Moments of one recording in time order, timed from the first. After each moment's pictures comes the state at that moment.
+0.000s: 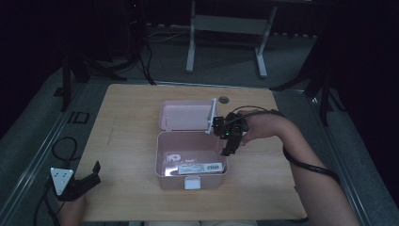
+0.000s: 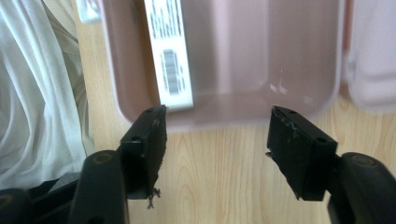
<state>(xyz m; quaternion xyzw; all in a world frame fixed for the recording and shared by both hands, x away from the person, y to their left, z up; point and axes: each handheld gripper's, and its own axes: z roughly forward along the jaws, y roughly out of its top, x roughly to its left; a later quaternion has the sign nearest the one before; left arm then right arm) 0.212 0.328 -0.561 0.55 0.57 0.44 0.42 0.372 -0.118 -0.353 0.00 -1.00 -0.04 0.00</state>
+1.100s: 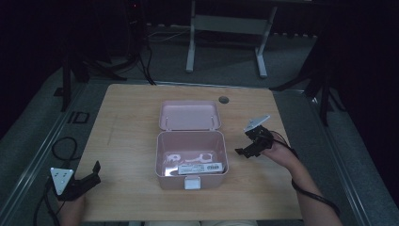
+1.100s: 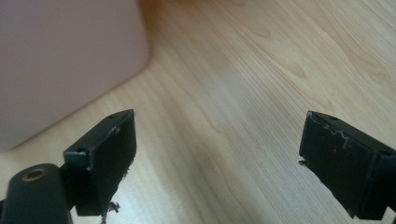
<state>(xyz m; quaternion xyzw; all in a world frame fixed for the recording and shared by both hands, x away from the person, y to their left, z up) 0.212 0.328 -0.561 0.55 0.57 0.44 0.42 0.410 -0.247 -0.488 -0.25 -0.92 -0.28 -0.11</state>
